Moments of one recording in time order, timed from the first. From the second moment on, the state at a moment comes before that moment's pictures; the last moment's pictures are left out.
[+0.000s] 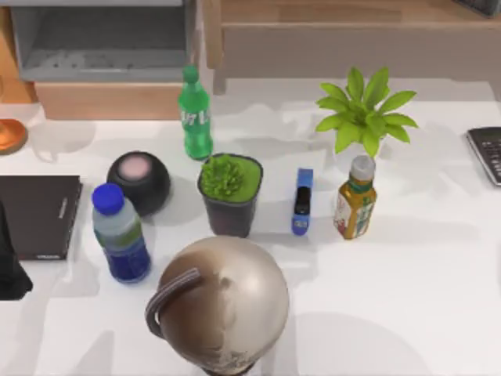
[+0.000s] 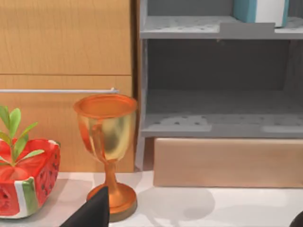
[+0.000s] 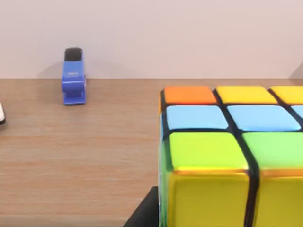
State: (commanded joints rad) left arm 0.00 0.00 0.00 0.00 0.00 0.00; right arm -0.23 1.54 1.44 0.12 -0.22 0.02
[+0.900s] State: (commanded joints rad) left arm 0.00 0.00 0.00 0.00 0.00 0.00; right arm -0.19 1.92 1.88 0.05 -0.16 0.02
